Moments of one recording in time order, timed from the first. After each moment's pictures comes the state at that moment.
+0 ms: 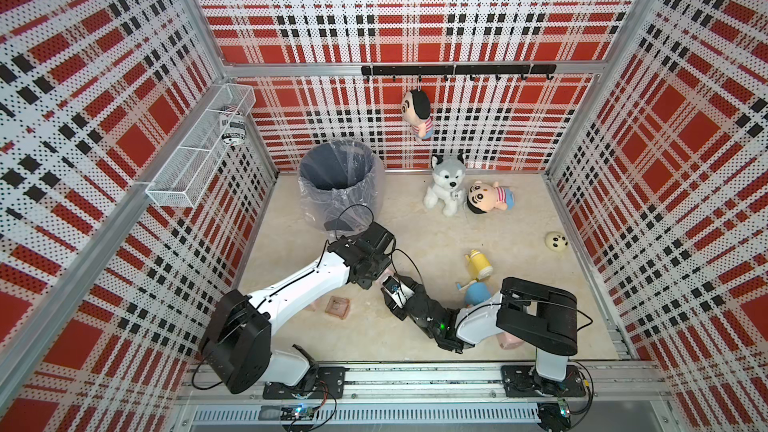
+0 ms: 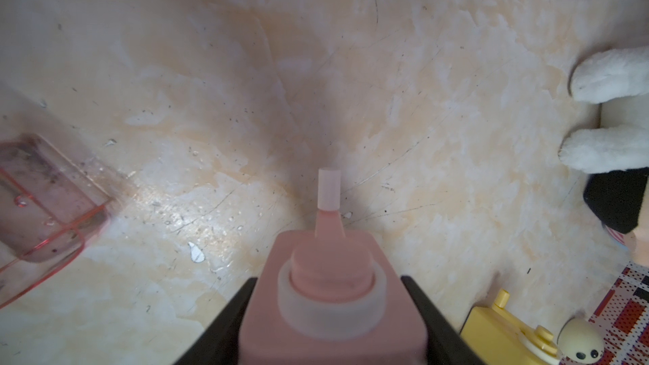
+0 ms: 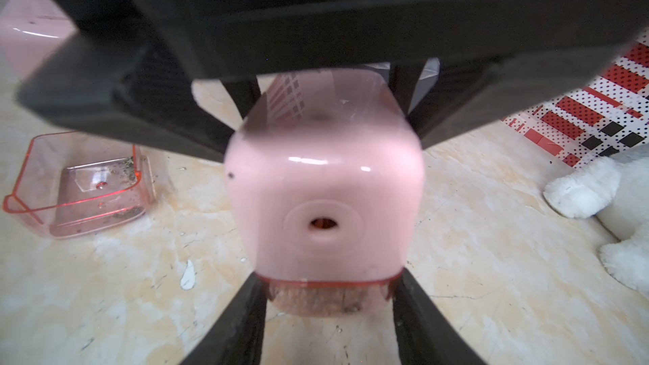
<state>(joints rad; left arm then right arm) -0.65 1.41 0.99 -0.73 -0.16 -1.46 1.22 1.88 0.65 0.92 0.51 -0.12</state>
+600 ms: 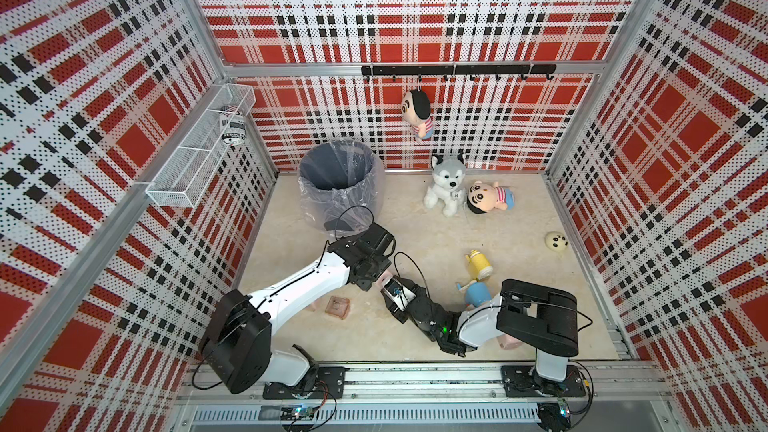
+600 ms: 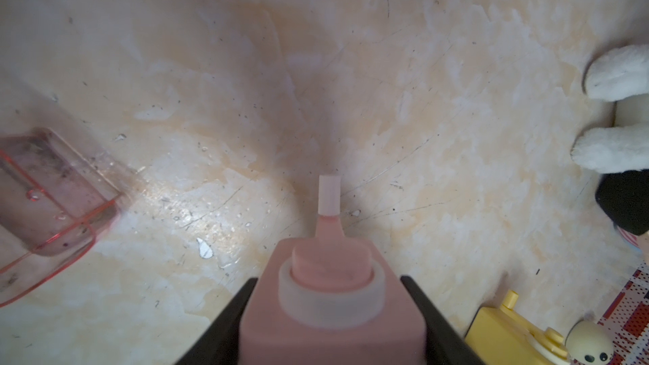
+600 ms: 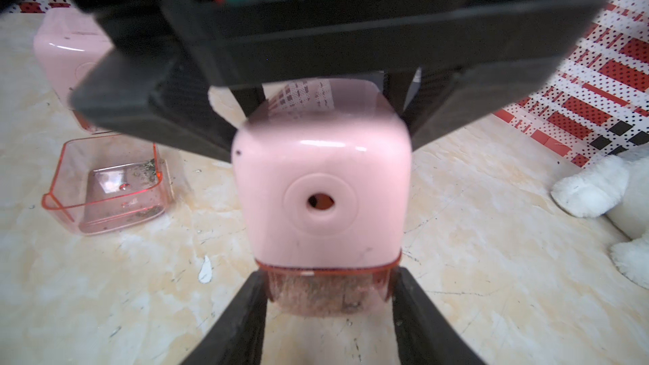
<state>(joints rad) -0.65 1.41 0.99 -0.75 -0.16 -1.46 1.24 1.87 0.62 0.96 0.50 -0.10</state>
